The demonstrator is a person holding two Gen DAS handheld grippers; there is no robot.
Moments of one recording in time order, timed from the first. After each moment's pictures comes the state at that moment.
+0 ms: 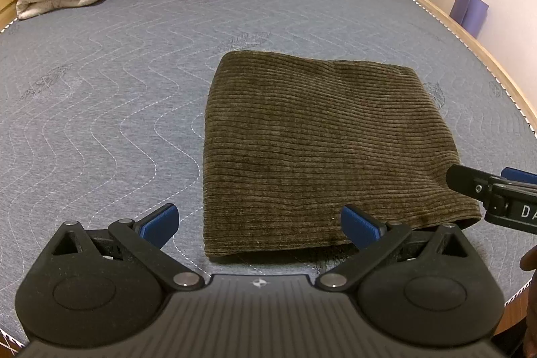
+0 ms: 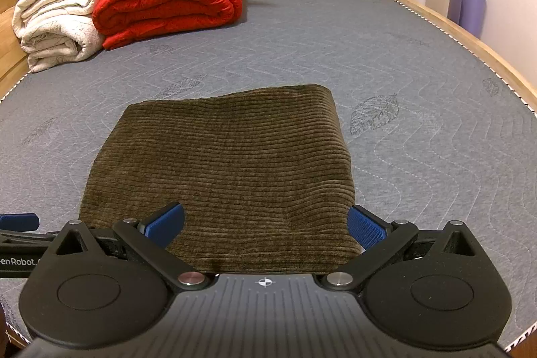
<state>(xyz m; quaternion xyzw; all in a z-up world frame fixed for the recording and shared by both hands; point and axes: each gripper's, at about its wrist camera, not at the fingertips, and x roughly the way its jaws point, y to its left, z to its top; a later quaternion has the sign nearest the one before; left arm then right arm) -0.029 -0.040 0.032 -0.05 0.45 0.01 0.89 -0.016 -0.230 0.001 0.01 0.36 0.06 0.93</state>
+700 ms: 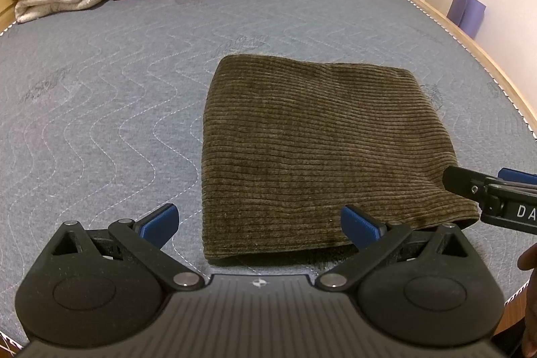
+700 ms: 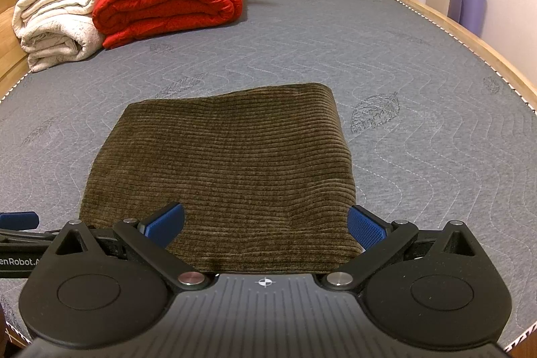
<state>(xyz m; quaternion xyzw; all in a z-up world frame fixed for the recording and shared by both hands) -0.030 -0.041 0.034 -0.04 0.44 0.00 0.90 -0.017 -0.230 0.000 0.01 0.36 0.06 0.93</state>
